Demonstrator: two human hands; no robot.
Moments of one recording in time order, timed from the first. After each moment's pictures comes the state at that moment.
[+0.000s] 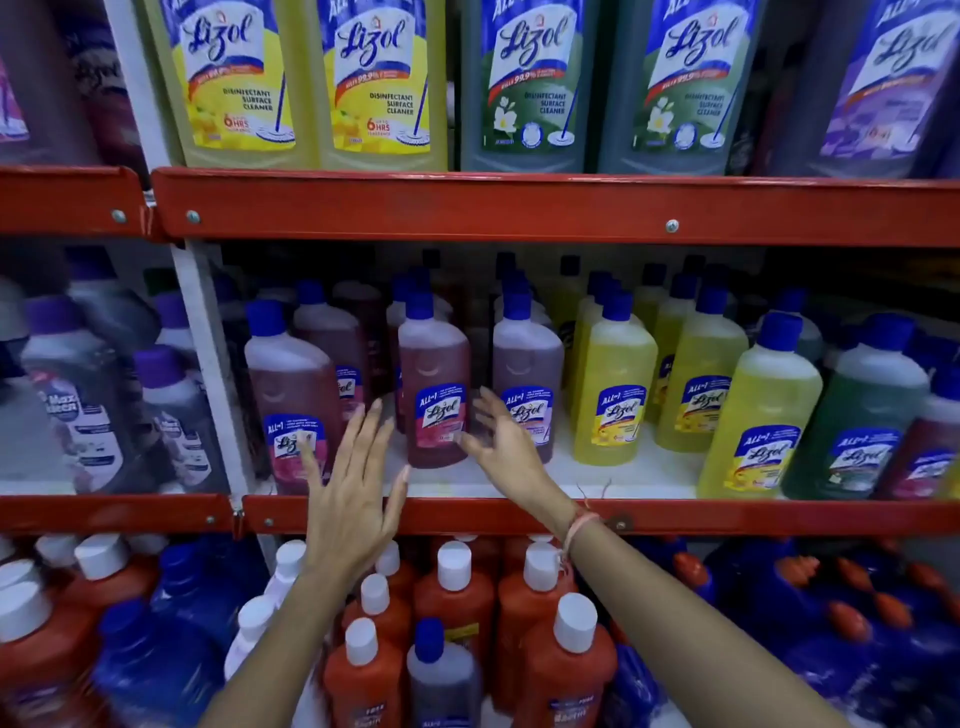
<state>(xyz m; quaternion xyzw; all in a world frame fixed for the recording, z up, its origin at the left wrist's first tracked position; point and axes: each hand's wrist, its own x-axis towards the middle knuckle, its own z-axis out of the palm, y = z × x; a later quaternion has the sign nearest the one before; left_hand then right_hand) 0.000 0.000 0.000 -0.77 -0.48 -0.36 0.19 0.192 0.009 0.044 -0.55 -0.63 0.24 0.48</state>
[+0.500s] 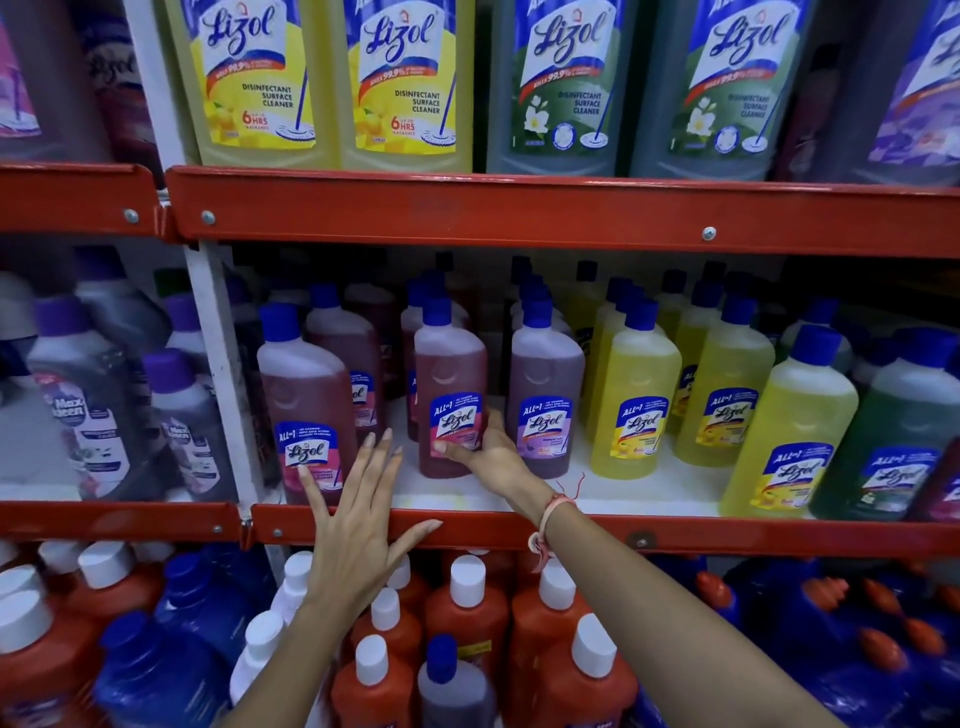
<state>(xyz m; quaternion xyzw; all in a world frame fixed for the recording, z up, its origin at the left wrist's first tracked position) -0.009 0.010 -0.027 -0.78 -0.52 -0.30 0.20 0.173 0.038 0.043 -0.59 -0.57 0.35 0.46</state>
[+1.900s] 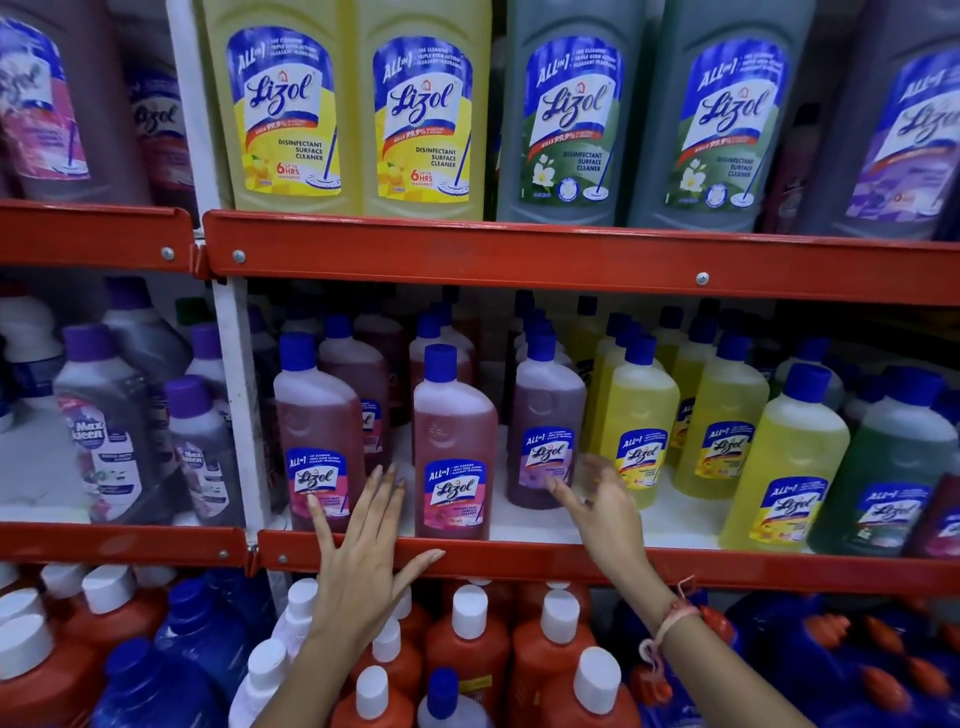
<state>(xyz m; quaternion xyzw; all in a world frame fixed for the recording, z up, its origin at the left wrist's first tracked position) -0.011 0.009 -0.033 -0.78 -0.52 -0.30 0.15 0.251 -0.031 0.036 -0.68 -0.53 0.09 0.50</state>
